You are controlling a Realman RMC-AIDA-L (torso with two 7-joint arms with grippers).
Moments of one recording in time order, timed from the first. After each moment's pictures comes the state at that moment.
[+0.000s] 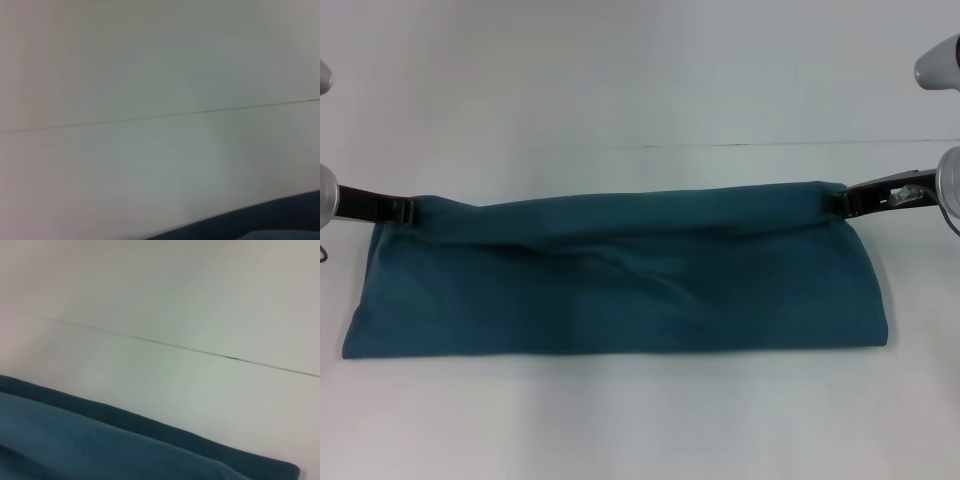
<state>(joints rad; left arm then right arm) -0.71 -2.11 0.78 1.01 2.80 1.07 -2.54 0.66 2.09 -1.00 -1.03 -2.52 -1.06 2.44</state>
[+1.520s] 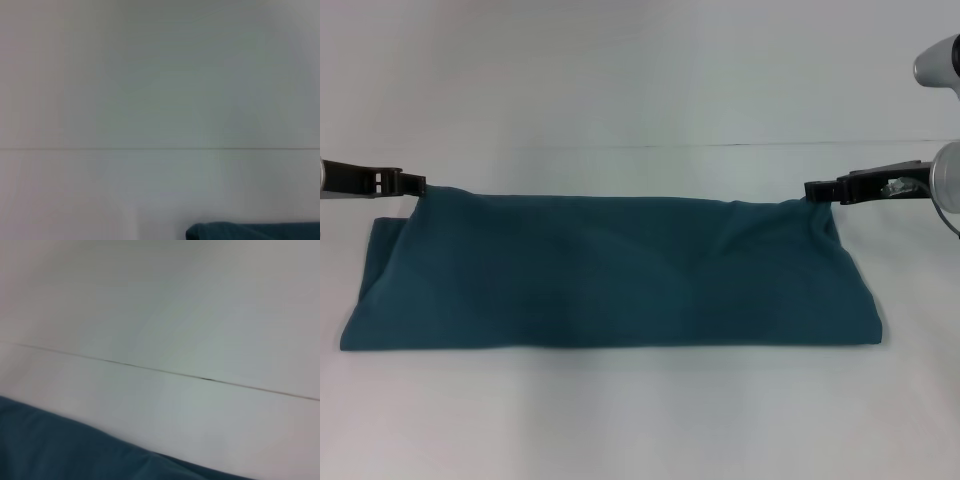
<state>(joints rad) -0.73 -2.10 0.74 0.99 2.79 1.00 -2.62 0.63 2.09 -1.08 -1.01 -2.49 -0.90 2.49</state>
